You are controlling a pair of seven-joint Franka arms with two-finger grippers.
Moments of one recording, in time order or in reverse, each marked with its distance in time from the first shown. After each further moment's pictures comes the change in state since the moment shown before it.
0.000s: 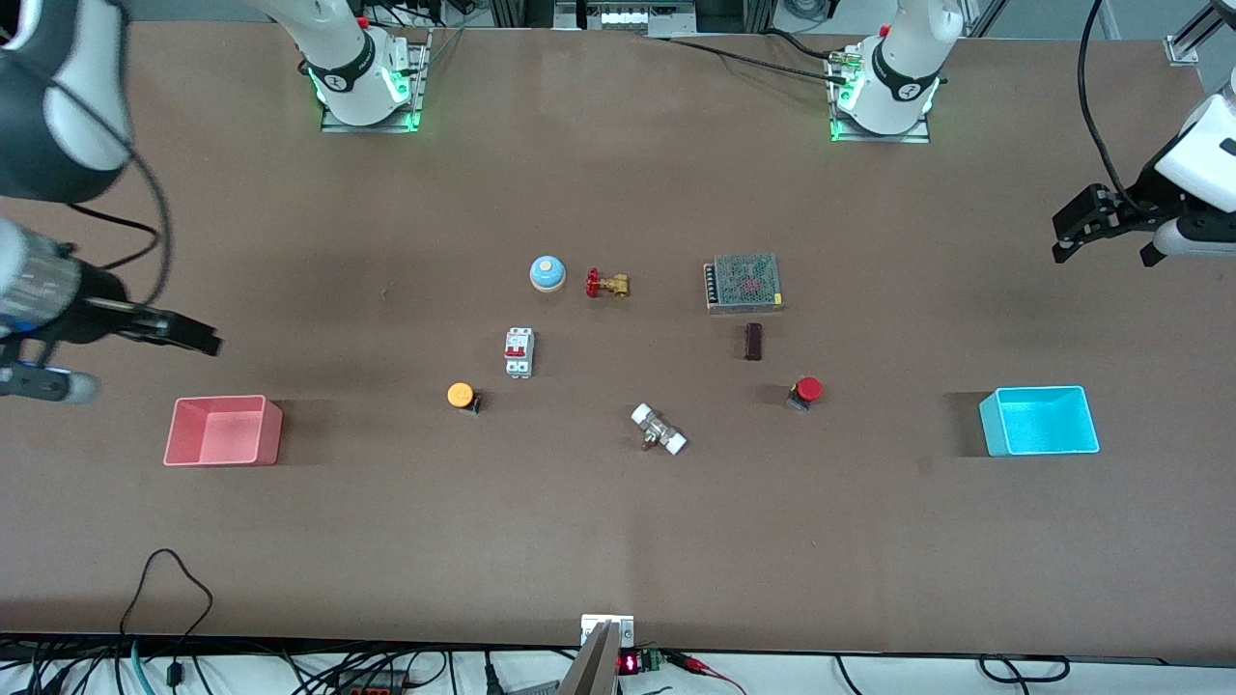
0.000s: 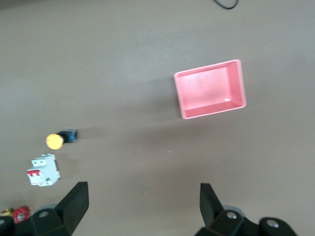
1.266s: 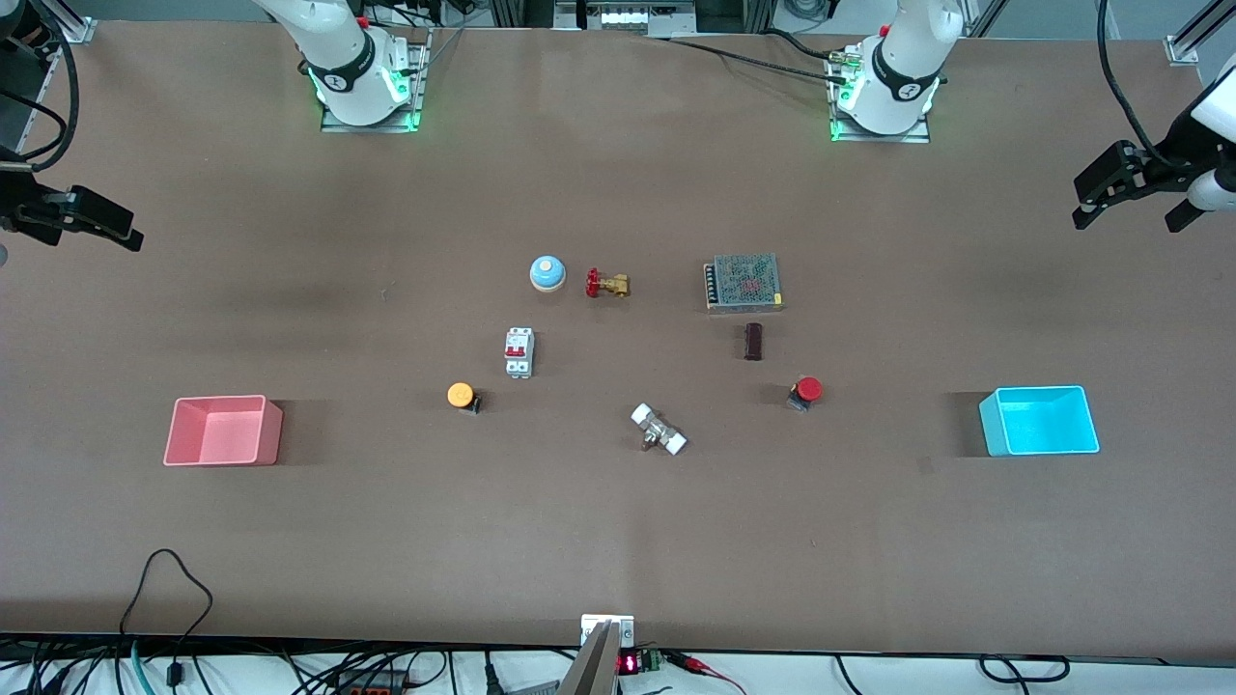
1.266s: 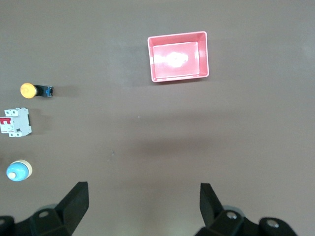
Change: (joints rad) left arm 0.000 -0.030 -0.001 0.062 0.000 -0.097 -0.002; right arm -0.206 -0.335 0.231 -0.310 -0.176 -0.008 -0.085
